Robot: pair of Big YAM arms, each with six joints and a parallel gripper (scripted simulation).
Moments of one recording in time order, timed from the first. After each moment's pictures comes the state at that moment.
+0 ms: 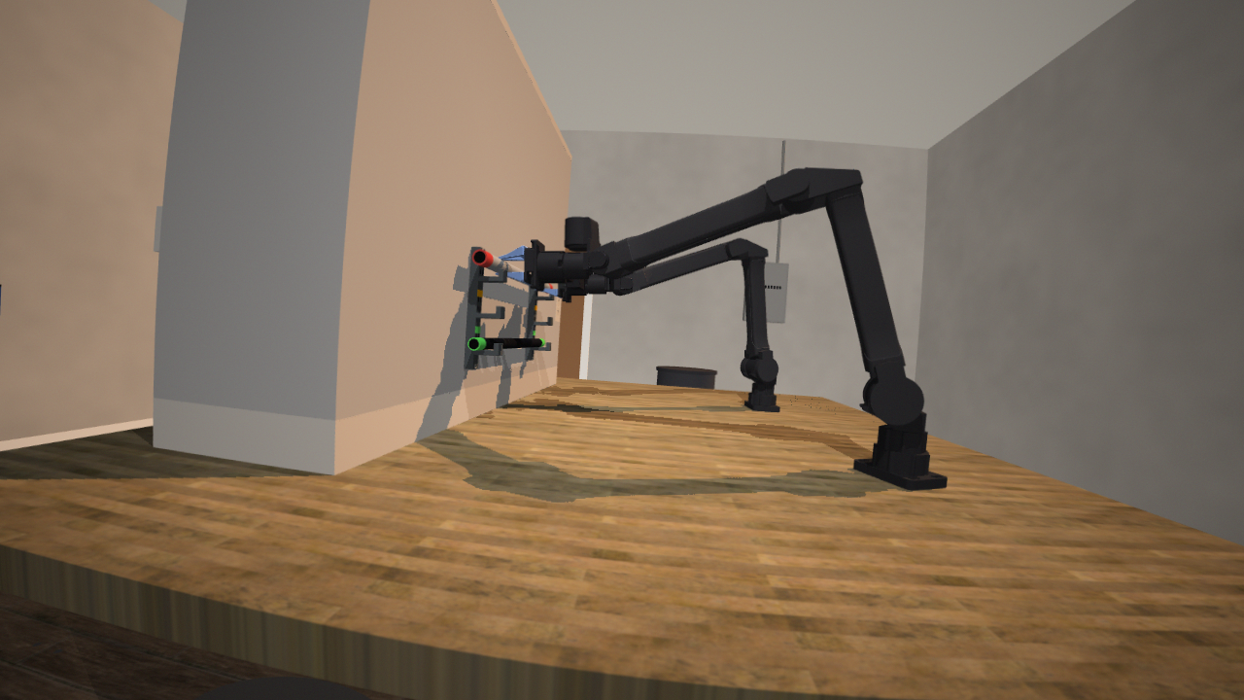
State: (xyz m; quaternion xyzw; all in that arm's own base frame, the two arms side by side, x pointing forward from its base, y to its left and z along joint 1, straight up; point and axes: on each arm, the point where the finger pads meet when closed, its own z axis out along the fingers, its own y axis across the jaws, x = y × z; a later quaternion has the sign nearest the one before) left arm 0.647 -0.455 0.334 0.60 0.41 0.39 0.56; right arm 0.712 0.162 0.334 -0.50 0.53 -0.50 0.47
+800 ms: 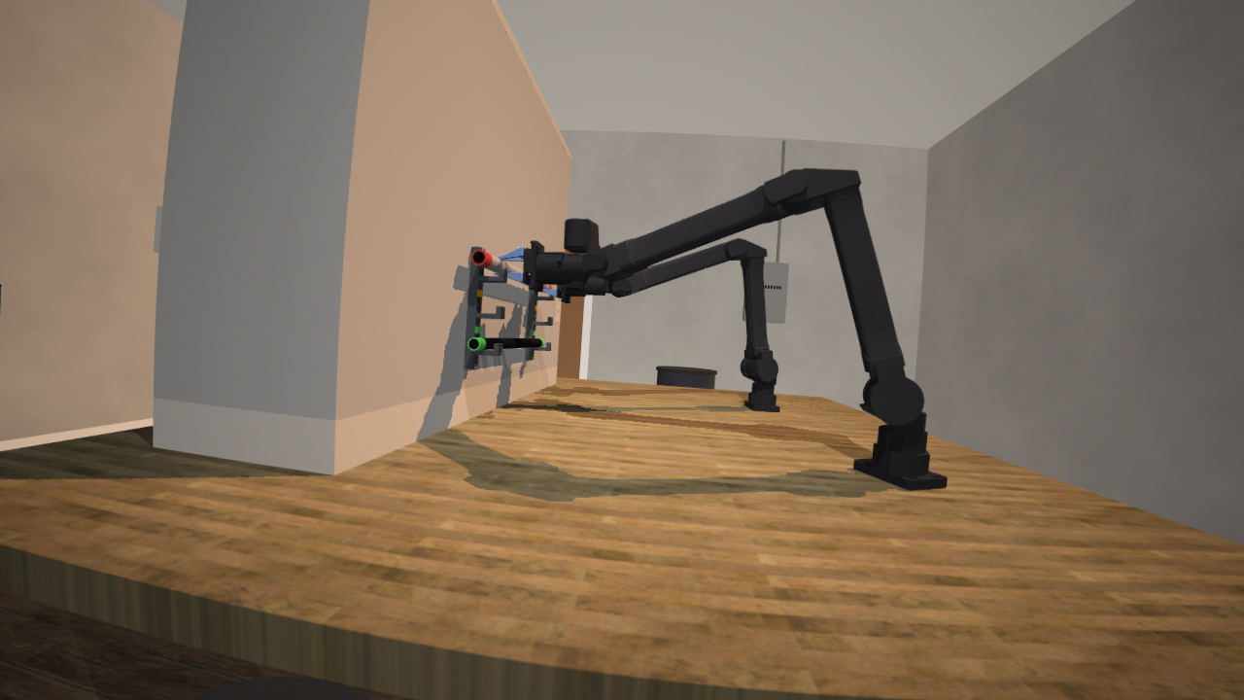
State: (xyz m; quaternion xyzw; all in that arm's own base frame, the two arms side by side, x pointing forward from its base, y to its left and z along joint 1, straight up) left arm 0.649 -0.456 0.334 0.59 0.41 0.39 0.57; right arm 0.715 0.162 0.334 -0.49 0.53 -0.51 0.47
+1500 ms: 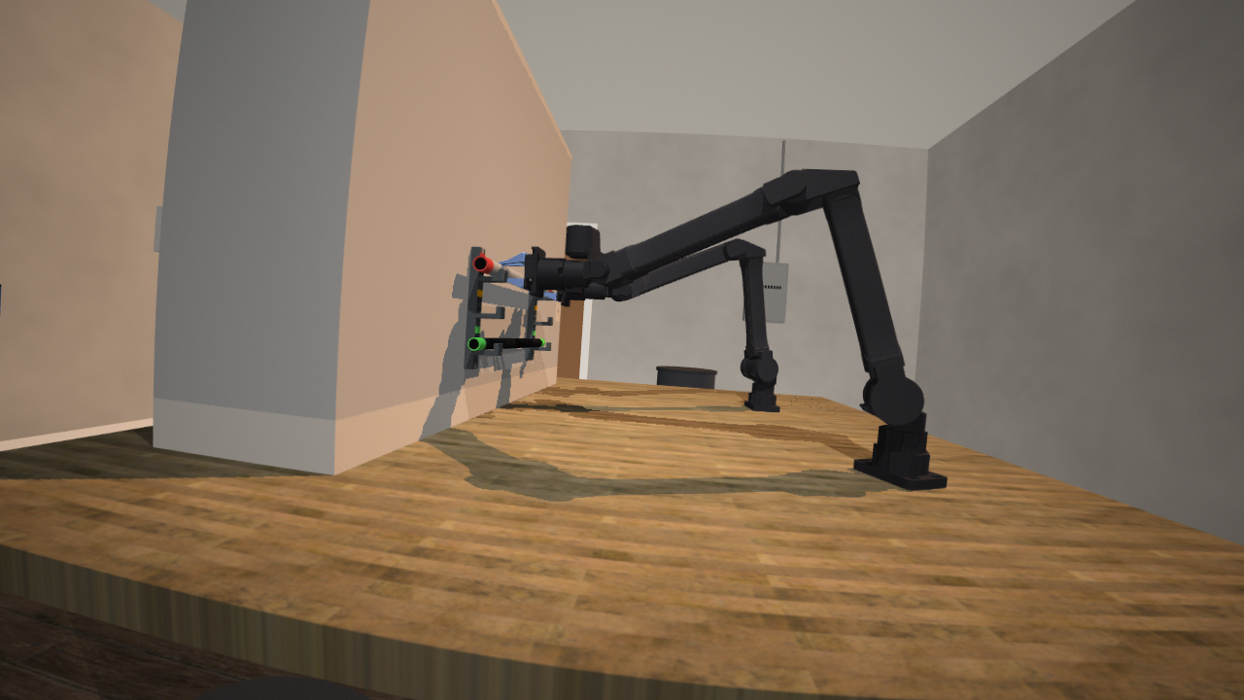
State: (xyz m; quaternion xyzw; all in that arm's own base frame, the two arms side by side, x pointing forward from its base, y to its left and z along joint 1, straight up) left arm 0.646 -0.454 0.323 0.59 0.41 0.40 0.58; right arm 0.714 0.163 0.325 -0.49 0.52 -0.51 0.48
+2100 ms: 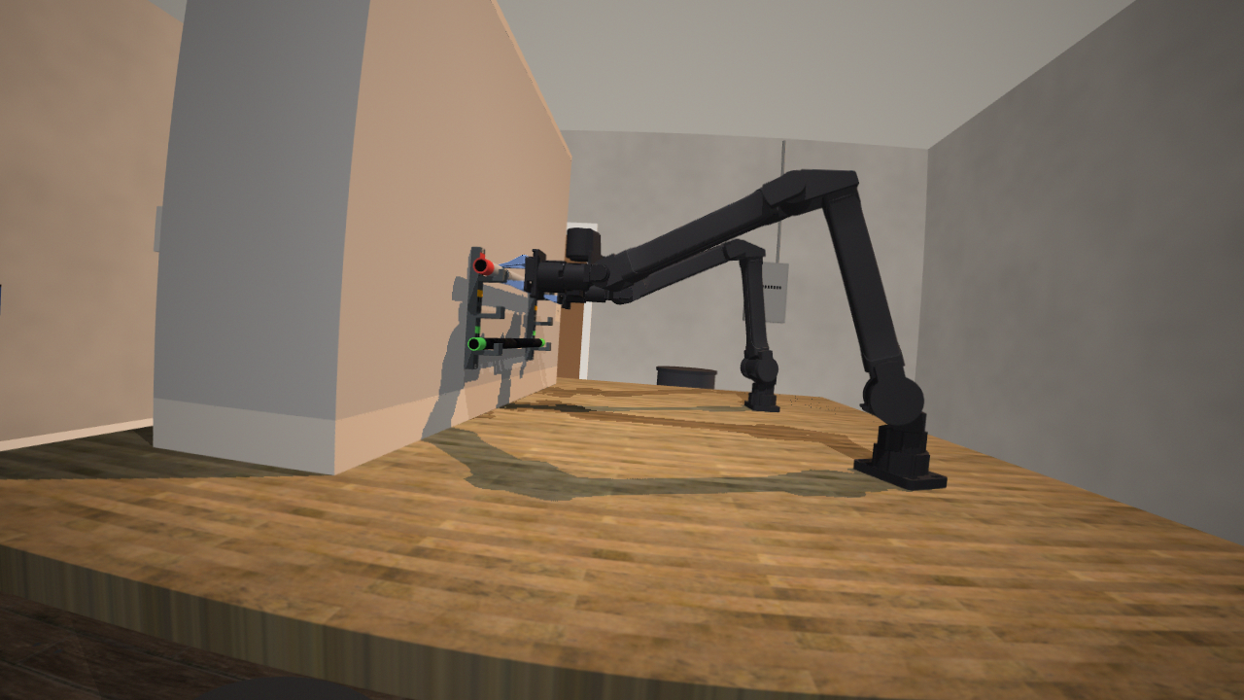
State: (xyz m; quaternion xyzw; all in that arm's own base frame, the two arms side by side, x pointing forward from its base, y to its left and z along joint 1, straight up) left arm 0.645 -0.453 0.318 0.58 0.41 0.40 0.58; right arm 0.712 0.164 0.318 -0.49 0.52 -0.51 0.48
